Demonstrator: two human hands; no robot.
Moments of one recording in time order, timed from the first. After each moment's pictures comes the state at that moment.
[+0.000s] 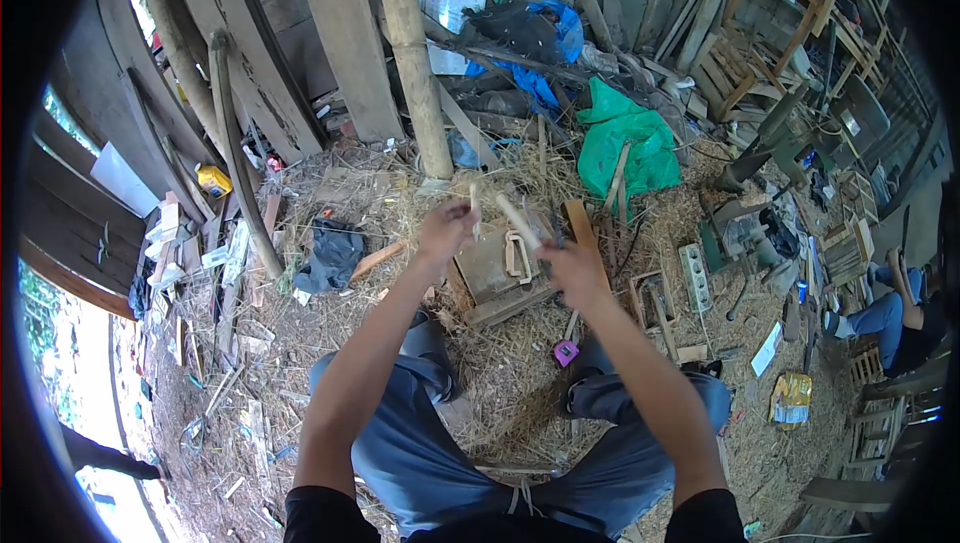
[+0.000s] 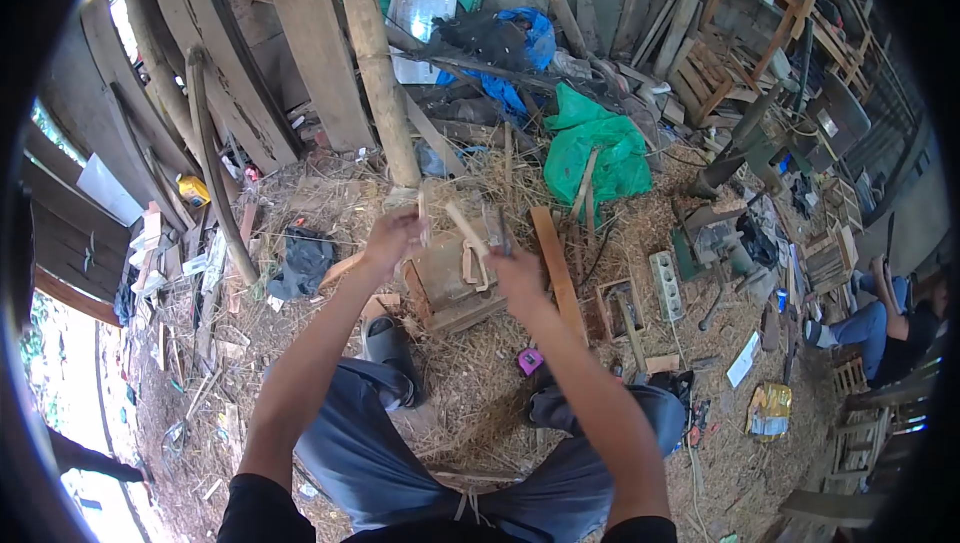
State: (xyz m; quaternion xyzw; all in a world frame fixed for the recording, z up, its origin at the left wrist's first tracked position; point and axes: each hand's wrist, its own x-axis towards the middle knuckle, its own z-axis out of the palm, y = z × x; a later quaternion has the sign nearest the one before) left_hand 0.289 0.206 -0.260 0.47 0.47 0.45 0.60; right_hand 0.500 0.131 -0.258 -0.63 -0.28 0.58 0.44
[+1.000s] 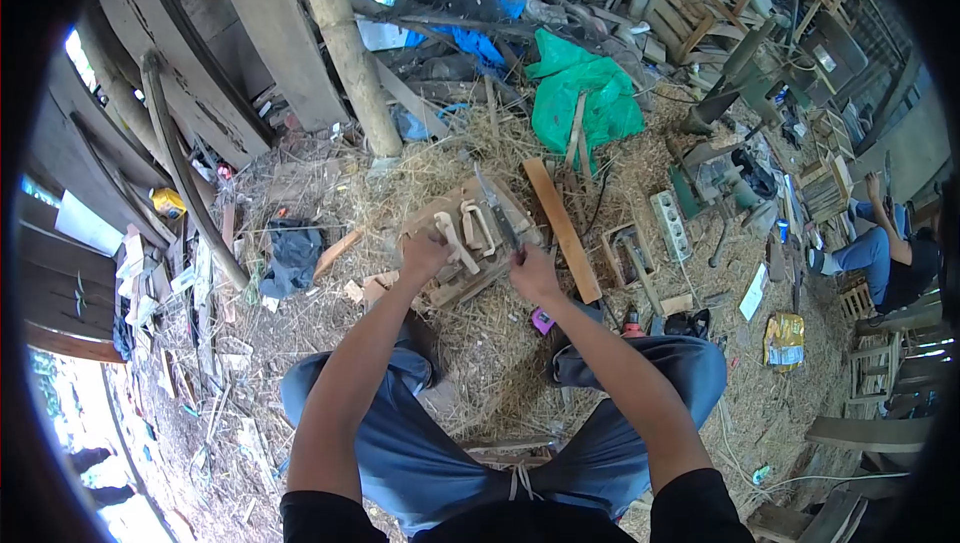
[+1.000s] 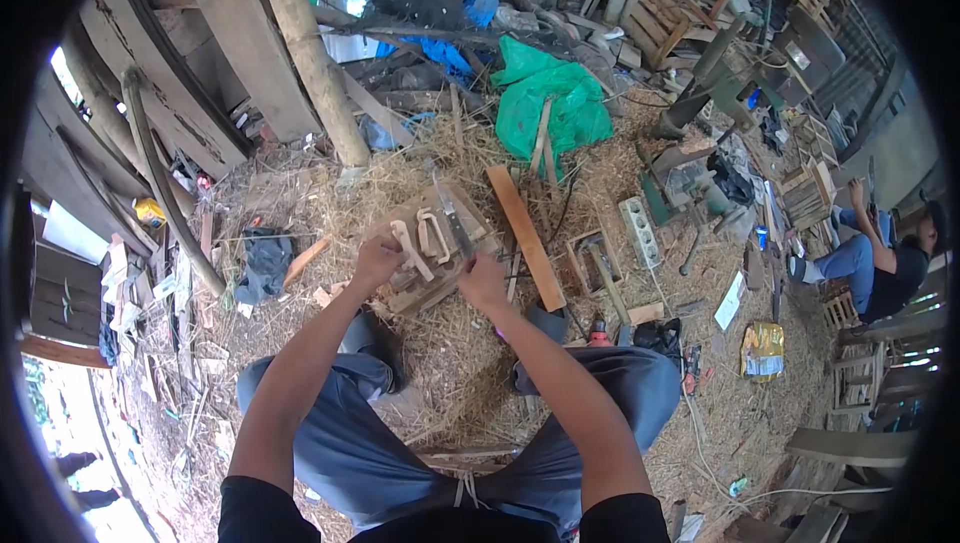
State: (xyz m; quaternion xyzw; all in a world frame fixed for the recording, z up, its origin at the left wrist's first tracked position) left_hand 0.302 0.194 -0.399 0.66 0.63 0.18 0.36; right_hand 0.512 0.105 -0.359 -0.75 -0.52 0.29 0.29
